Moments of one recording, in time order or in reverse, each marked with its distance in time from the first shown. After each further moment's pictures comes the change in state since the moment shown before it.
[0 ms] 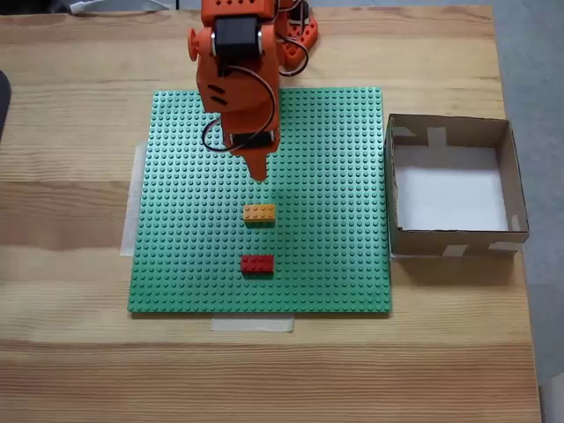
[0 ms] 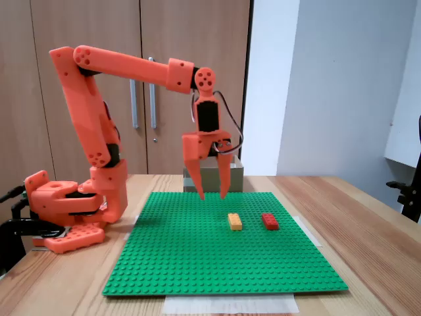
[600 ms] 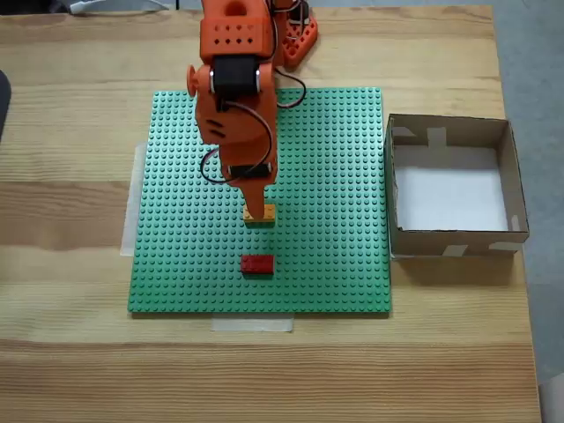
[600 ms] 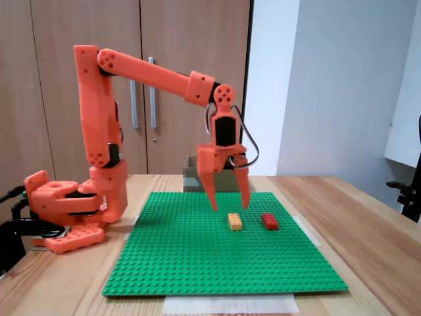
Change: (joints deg) arm 0.8 -12.5 -6.5 -4.8 -0.1
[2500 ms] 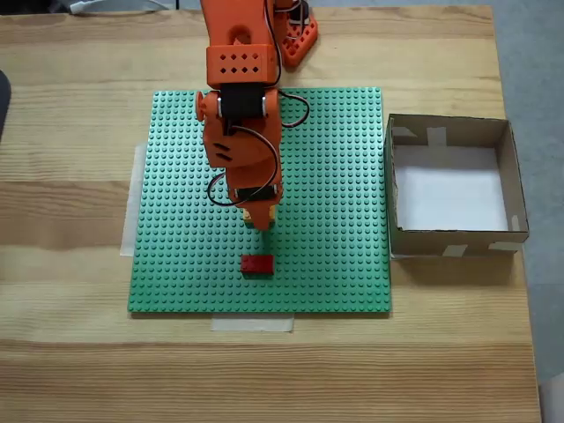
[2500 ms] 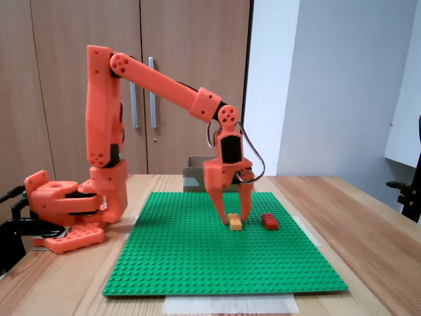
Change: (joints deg) arm -0.4 -5.9 2.7 -12.2 -1.8
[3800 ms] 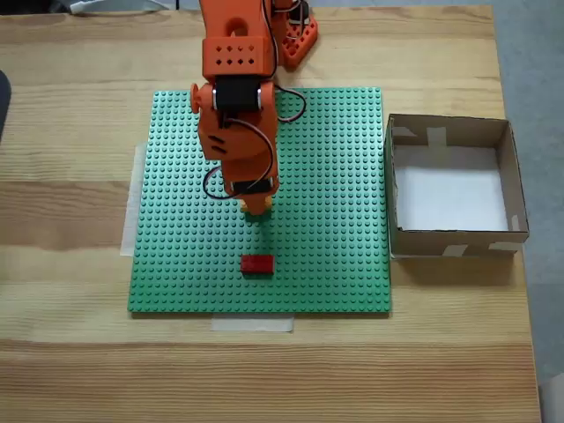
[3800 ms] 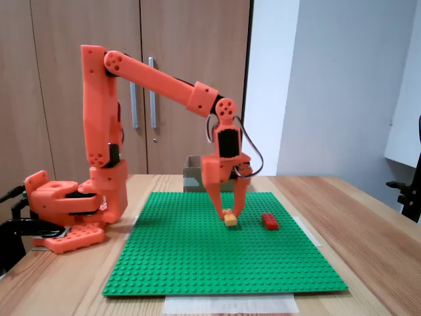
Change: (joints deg) arm 0.8 3.6 0.0 3.5 -1.2
